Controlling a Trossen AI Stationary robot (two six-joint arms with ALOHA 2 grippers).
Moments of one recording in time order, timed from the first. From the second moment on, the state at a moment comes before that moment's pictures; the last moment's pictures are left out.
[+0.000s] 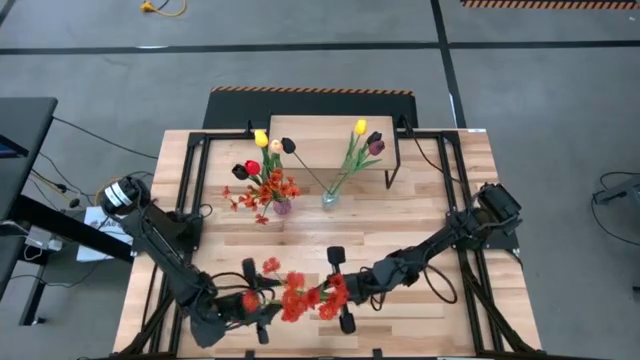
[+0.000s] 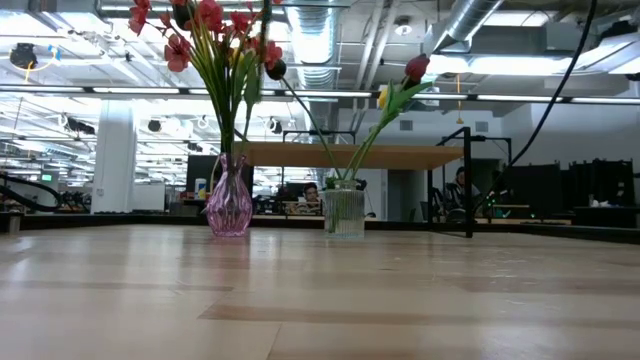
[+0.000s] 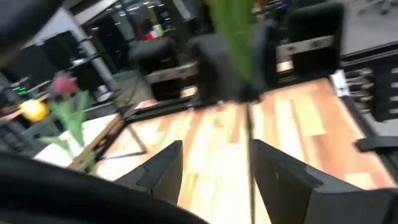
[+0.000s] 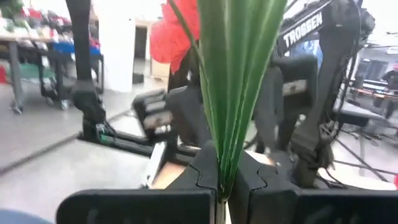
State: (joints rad) left arm -0.89 1.59 1.01 0.26 -1.16 0.04; right arm 0.54 1.85 1.07 0.86 0.29 -0.21
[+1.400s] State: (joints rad) left arm -0.84 0.95 0.84 0.08 -0.24 0.24; right arm 0.31 1.47 0.38 1.48 0.31 -0.20
